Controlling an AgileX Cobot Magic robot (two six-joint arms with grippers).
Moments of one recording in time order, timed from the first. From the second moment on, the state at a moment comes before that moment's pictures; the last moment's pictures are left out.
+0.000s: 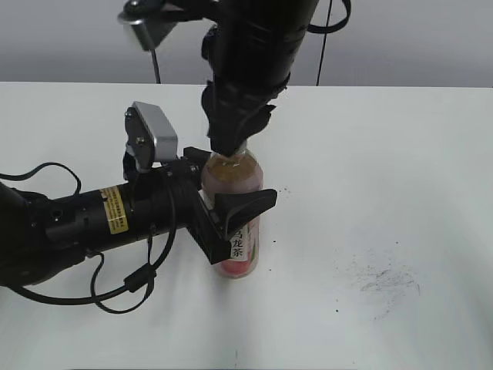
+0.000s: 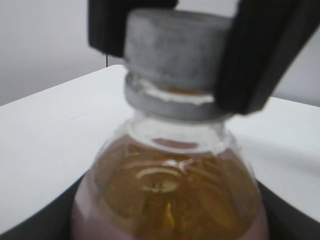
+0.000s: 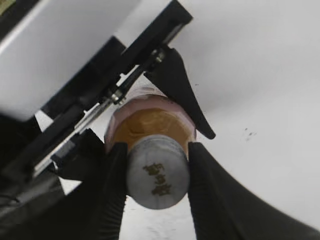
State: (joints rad) left arm -0.51 1.97 -0.64 0.69 -1.21 -0.26; right arm 0.78 1.90 -1.76 0.09 1.22 -0.57
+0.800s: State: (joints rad) left arm -0.51 1.97 -0.64 0.70 -1.21 -0.26; right arm 0.77 1.90 -1.77 0.13 1.23 -2.42
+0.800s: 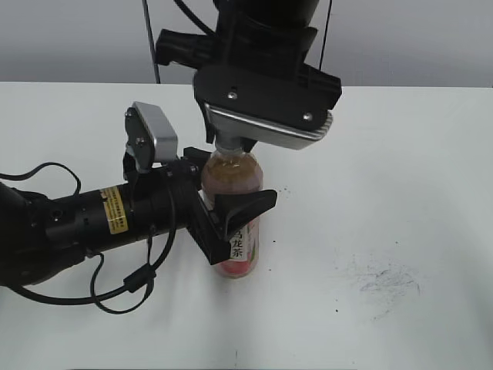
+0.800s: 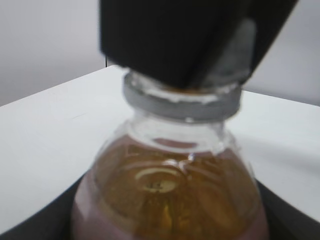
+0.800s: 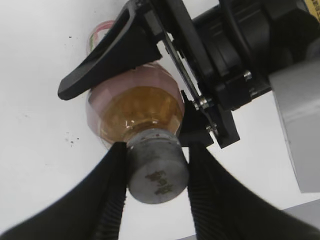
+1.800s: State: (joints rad) left arm -0.51 1.97 -0.64 0.69 -1.21 -0.27; right arm 0.77 1.90 -1.77 0.10 1.22 -0.12
